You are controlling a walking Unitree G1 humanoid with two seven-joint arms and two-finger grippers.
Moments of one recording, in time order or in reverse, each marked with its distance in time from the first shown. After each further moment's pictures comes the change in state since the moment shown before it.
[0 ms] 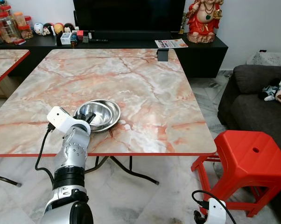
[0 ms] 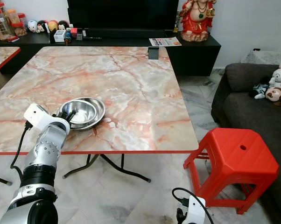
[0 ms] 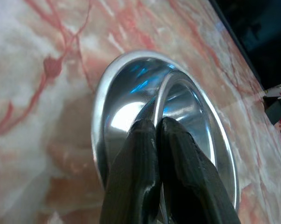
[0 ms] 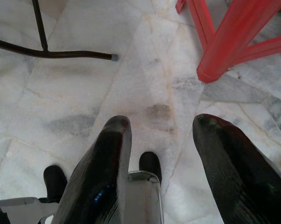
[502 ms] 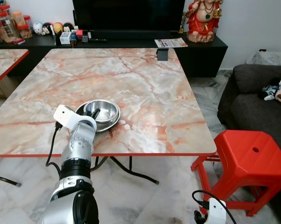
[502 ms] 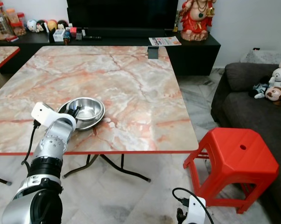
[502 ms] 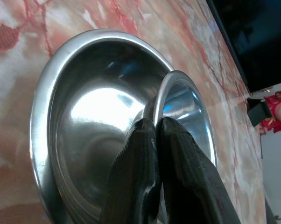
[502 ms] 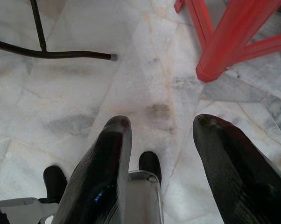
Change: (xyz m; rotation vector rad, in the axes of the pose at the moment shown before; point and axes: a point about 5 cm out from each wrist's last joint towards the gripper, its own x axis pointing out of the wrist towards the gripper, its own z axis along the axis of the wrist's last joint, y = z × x) left arm 0.007 -0.021 -0.005 -0.097 0.018 -0.012; right arm 0.000 -0.001 0.000 0.002 0.000 -0.003
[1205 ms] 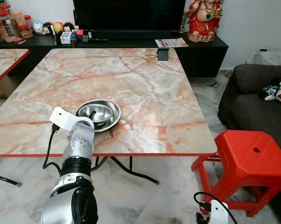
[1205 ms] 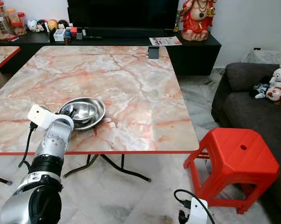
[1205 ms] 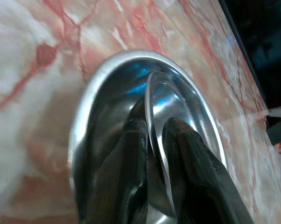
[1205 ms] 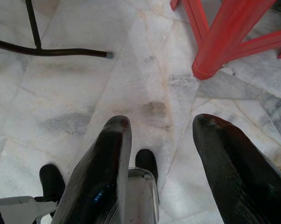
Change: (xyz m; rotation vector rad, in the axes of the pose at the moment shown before) left arm 0.004 0.004 0.003 -0.012 -0.048 0.074; right arm -0.001 -0.005 -0.003 0.000 0.005 -0.012
